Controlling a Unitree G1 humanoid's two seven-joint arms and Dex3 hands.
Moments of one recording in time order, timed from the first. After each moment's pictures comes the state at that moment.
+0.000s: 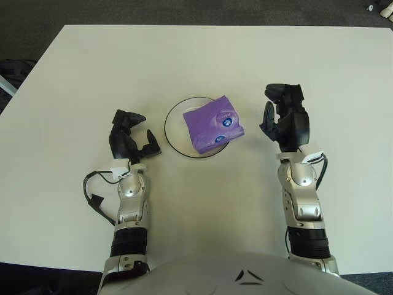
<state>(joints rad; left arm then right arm) 0.01 -0.08 0.16 0.15 0.00 -0.38 0.26 -0.04 0.07 -0.01 -0.22 -0.07 -0.19 -0.11</state>
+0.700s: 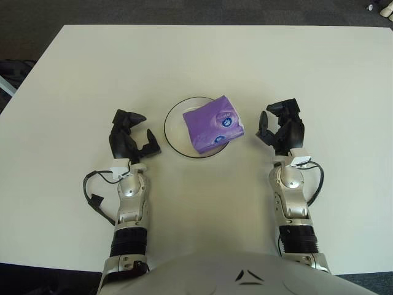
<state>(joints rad) 0.01 -0.08 0.15 0.14 0.01 -0.37 0.26 -0.04 0.12 -0.01 0.02 -0.10 -0.35 -0.26</state>
